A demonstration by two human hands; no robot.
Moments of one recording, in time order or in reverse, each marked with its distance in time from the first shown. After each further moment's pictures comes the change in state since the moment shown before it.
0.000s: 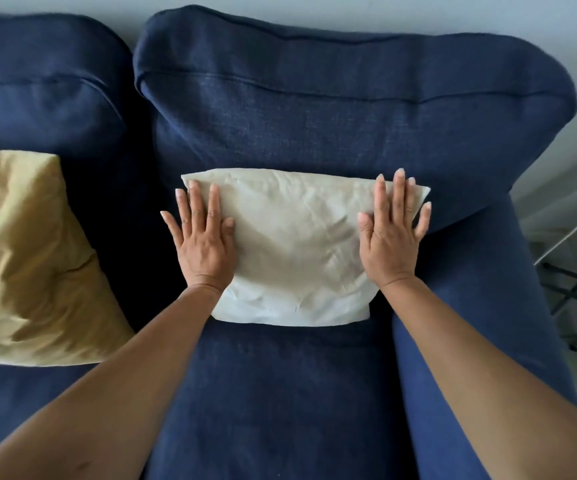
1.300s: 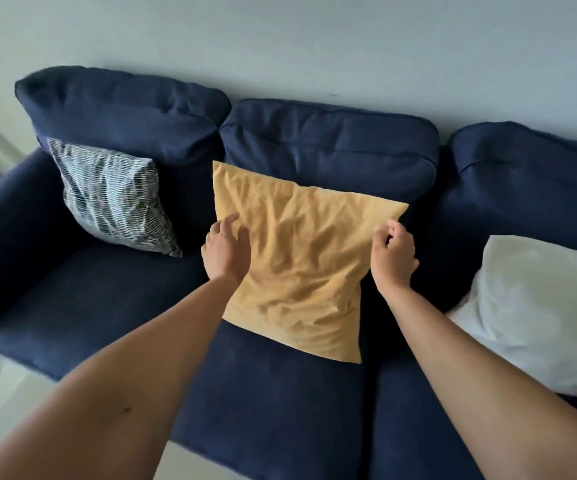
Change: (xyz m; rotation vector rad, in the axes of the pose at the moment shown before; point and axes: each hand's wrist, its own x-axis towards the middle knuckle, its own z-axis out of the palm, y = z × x) left_hand 0.014 -0.427 -0.301 -0.248 0.020 -0.564; right_hand -0.060 -0.531 -0.043 0.695 -0.190 0.325
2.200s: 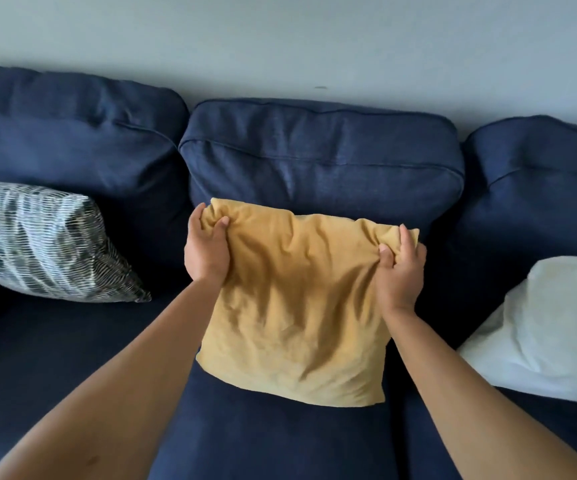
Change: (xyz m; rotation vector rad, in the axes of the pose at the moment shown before) left_hand 0.164 -0.010 0.056 -0.345 -0.066 -0.194; right_hand 0.053 -0.009 0.083 0.035 0.174 0.049
